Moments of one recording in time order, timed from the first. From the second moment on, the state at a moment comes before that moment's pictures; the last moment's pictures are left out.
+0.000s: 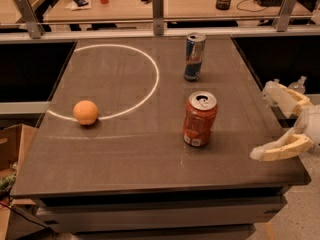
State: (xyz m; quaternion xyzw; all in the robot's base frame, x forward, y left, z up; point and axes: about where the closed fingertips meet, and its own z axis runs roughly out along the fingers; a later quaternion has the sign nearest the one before) arm 0.437 -0.212 0.903 -0.40 0.62 0.32 0.60
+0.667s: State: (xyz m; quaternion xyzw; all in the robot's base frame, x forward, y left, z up) arm 0.433 -0.167 0.892 -0.41 0.60 0.36 0.58
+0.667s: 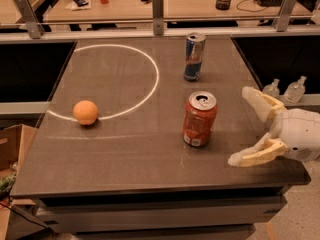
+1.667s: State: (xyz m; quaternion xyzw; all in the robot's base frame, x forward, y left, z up) arm 0.446 -0.105 0.884 -0.43 0.58 0.38 0.58
